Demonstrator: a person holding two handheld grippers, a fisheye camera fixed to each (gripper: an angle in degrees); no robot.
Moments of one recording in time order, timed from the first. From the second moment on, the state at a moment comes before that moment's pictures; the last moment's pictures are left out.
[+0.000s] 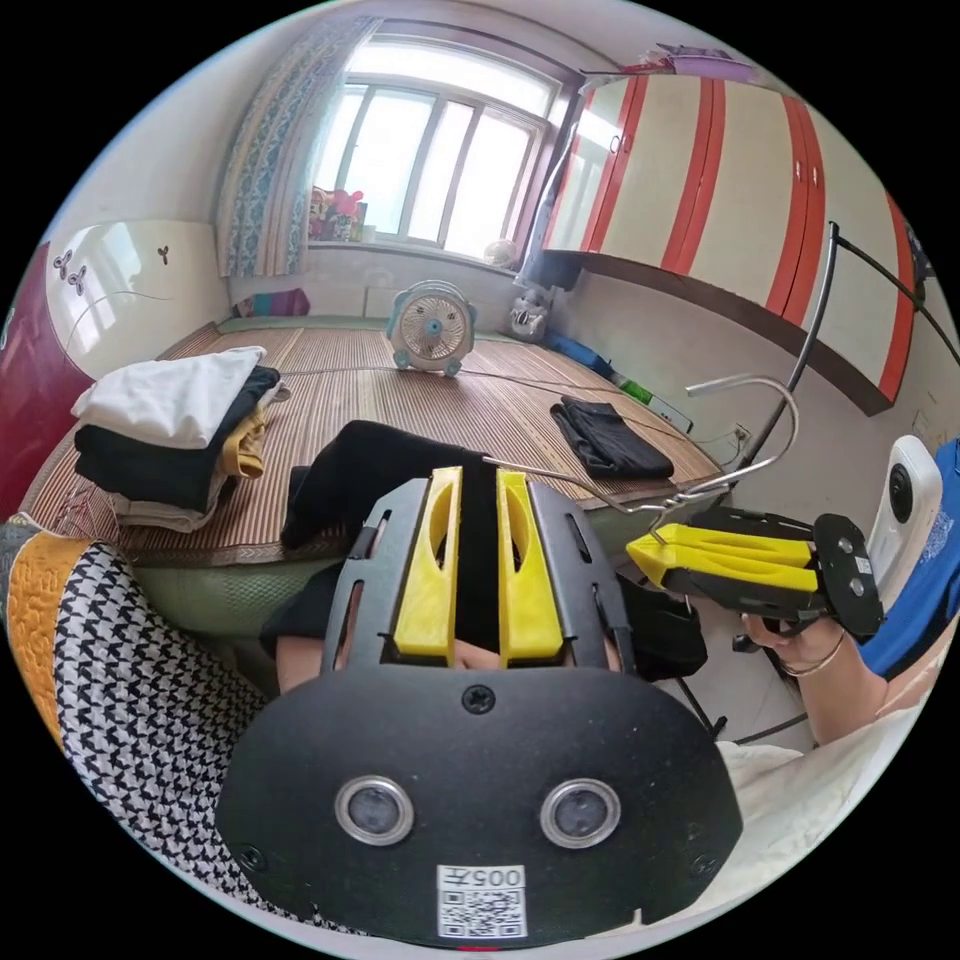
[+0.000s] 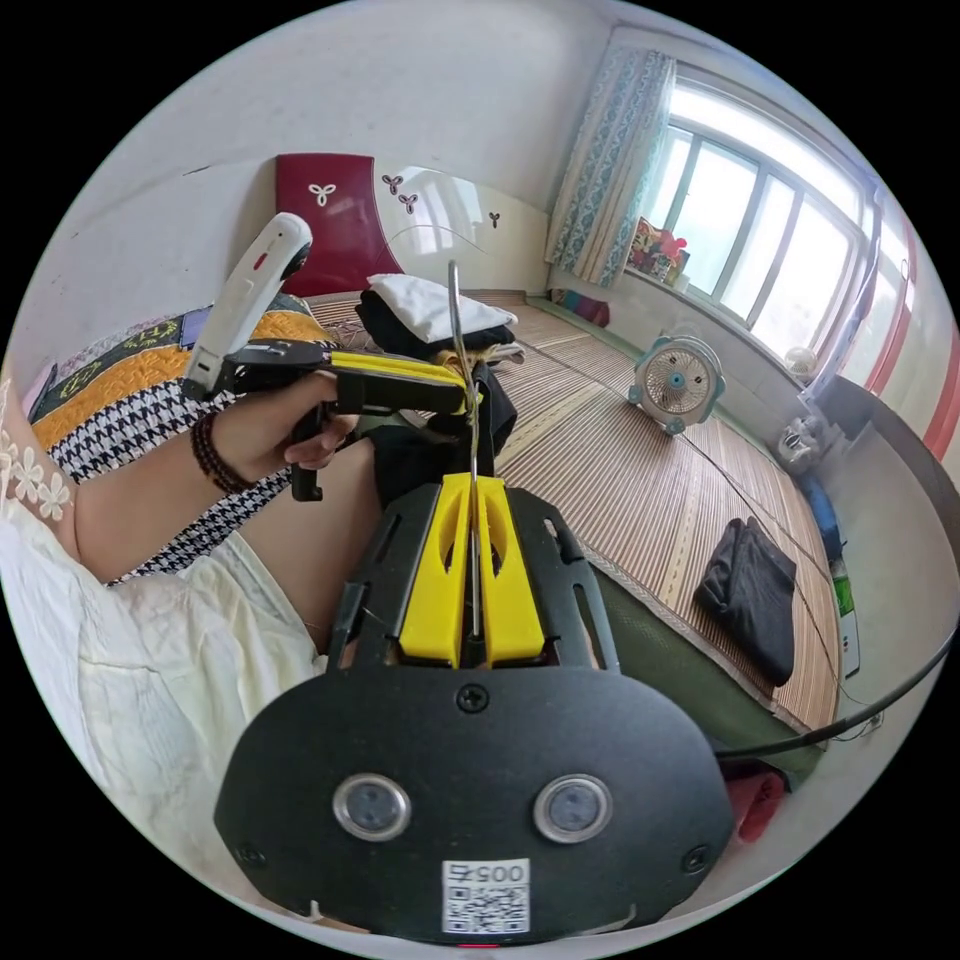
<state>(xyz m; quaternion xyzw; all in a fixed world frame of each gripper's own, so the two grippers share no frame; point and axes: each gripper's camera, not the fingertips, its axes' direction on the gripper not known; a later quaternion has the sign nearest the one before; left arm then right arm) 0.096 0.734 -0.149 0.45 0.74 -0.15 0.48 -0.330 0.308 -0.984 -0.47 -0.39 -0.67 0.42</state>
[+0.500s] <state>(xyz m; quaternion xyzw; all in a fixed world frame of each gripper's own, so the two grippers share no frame) 0.100 0.724 -0.133 0.44 0.71 -0.19 0.52 -0.317 0.300 -0.981 -0.47 -0.43 -0.67 0.38</state>
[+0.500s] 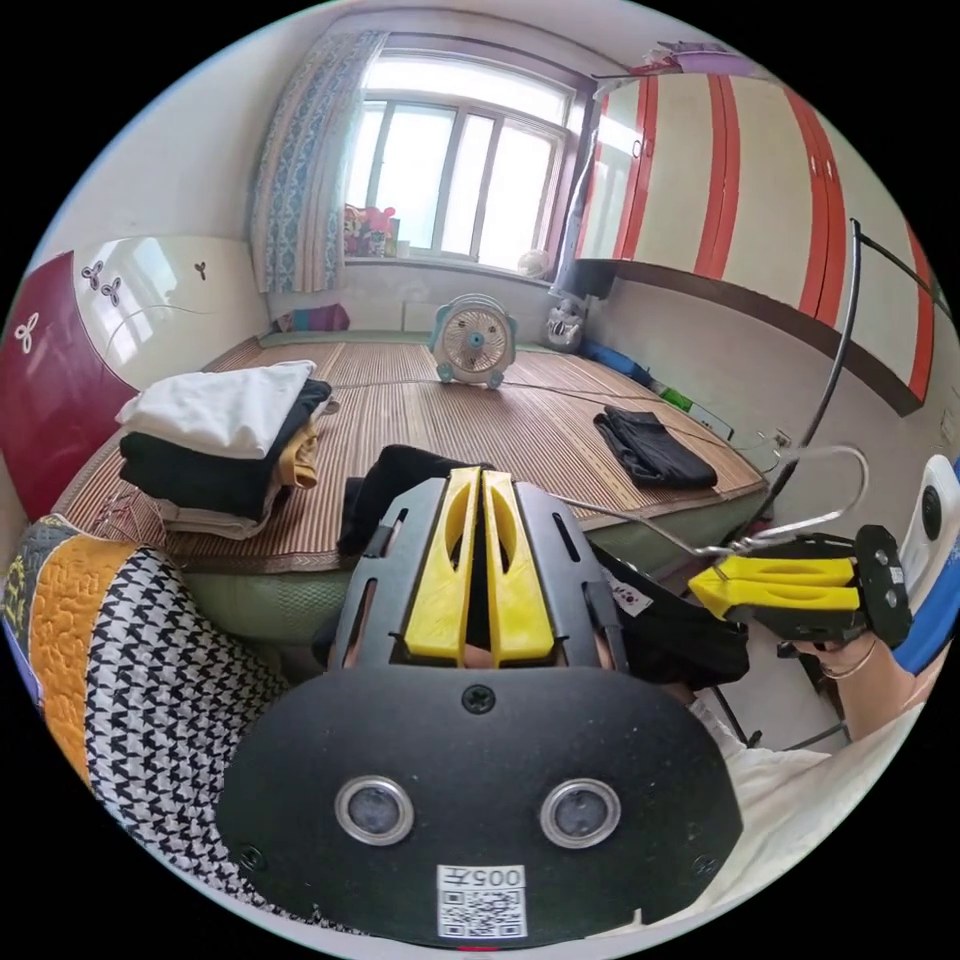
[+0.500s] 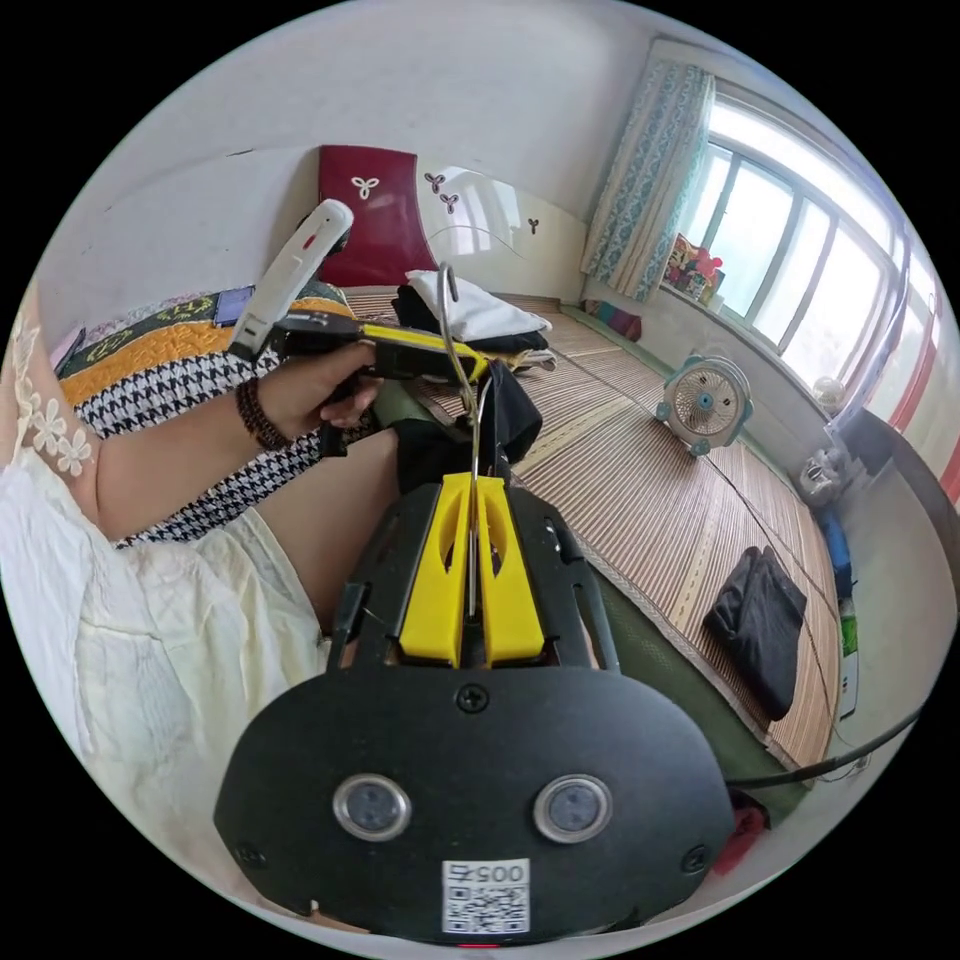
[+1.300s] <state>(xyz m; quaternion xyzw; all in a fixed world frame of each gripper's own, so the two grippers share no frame) 0.119 0.683 -0.158 0.43 0.68 -0.16 0.57 -0.287 0.279 -0.897 -0.50 -0.37 -0.67 0.41</state>
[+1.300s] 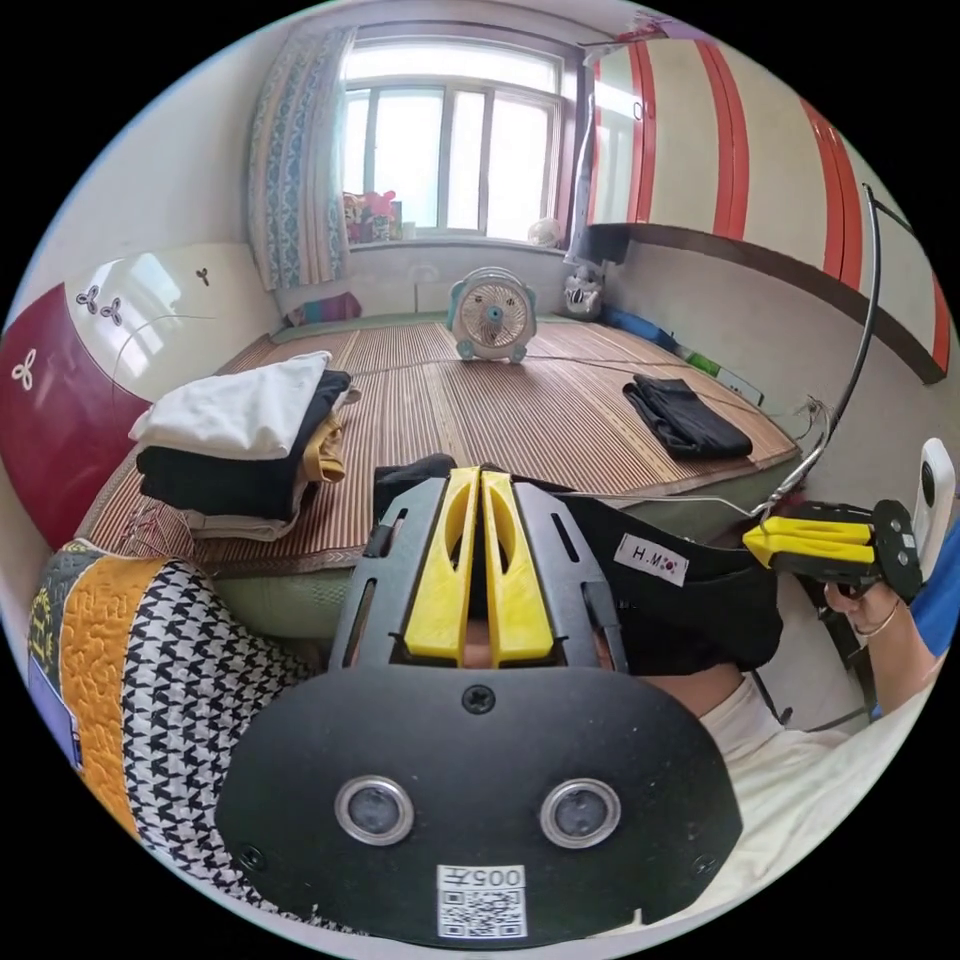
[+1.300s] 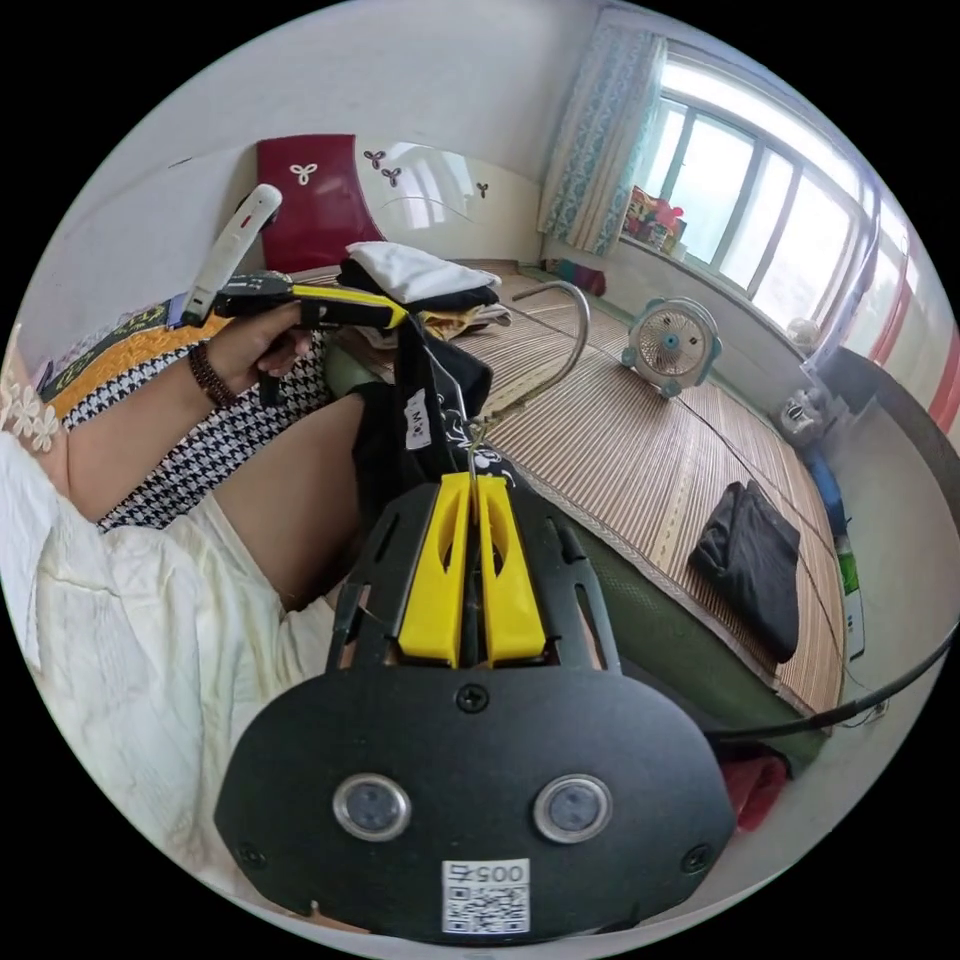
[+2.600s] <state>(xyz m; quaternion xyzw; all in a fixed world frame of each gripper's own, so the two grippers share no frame) 0.156 0.572 -0.194 0.39 0.73 -0.13 0.54 -0.260 0.189 -0.811 -0.58 -0.43 -0.52 0.46</state>
